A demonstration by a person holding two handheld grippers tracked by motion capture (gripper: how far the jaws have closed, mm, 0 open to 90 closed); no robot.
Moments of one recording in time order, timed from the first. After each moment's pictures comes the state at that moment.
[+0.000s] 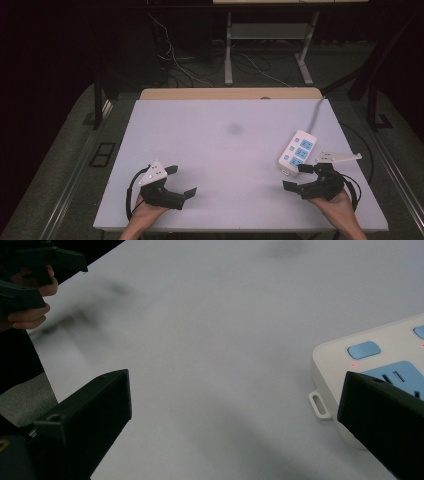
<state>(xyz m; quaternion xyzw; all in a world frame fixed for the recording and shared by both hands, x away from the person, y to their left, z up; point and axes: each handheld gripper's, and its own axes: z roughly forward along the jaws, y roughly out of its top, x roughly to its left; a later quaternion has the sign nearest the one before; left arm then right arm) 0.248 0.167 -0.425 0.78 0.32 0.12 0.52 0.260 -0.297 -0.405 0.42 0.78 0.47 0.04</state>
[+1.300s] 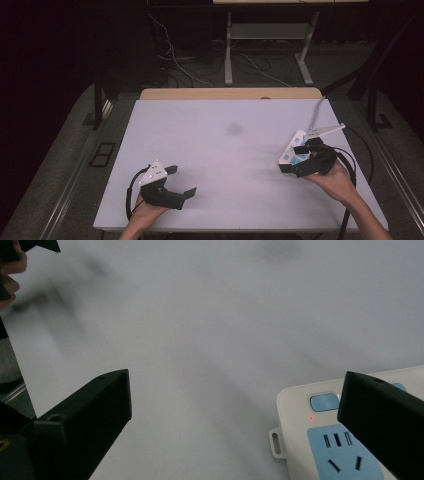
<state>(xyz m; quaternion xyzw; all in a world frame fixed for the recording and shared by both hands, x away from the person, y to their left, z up) 0.249 0.168 -0.426 0.78 0.33 0.12 0.52 0.316 -0.285 -0.375 0.39 0.83 0.39 0.03</state>
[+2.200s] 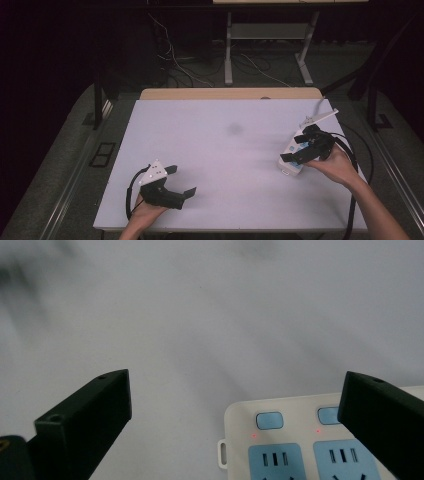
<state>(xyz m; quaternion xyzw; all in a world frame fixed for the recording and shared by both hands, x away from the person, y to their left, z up) 0.250 0.168 -0.426 0.78 0.33 0.12 0.51 0.355 -0.291 -0.369 0.36 0.86 0.35 0.04</state>
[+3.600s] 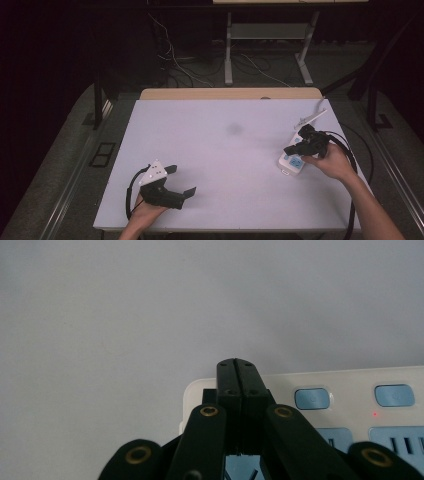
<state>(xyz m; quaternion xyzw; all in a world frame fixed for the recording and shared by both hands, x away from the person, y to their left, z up) 0.250 0.169 -0.426 0.78 0.33 0.12 0.51 0.378 -0.294 -0.394 0.35 0.89 0.29 0.02</state>
